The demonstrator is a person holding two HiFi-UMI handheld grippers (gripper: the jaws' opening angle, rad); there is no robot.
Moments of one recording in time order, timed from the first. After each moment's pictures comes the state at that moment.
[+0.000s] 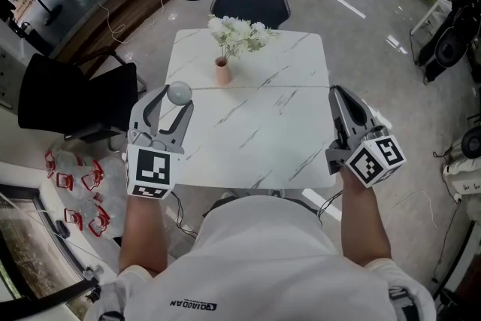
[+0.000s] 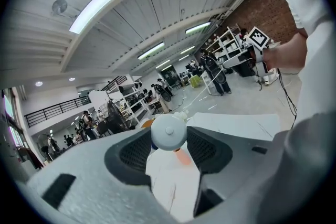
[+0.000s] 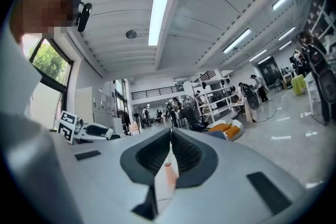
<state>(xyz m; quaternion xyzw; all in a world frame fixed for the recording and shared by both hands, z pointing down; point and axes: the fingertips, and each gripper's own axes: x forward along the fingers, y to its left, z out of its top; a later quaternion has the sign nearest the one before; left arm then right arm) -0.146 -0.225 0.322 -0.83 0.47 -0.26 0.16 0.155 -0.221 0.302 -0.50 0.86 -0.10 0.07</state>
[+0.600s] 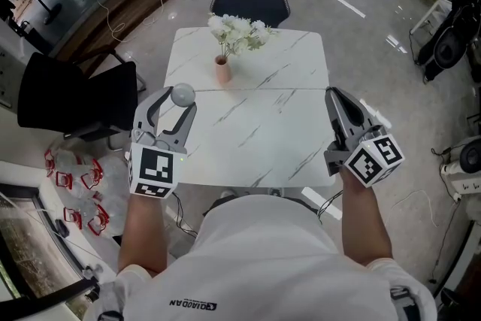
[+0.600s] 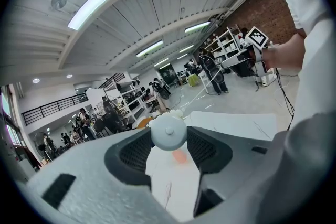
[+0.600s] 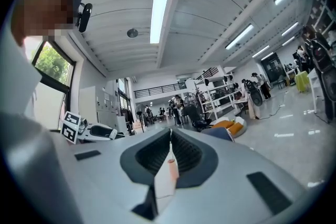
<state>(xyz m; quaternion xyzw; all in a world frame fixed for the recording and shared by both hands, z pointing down) -0.143 -0.222 0.337 -0.83 0.46 -0.27 0.14 0.148 -0.217 0.309 -0.48 0.87 -0.11 0.06</state>
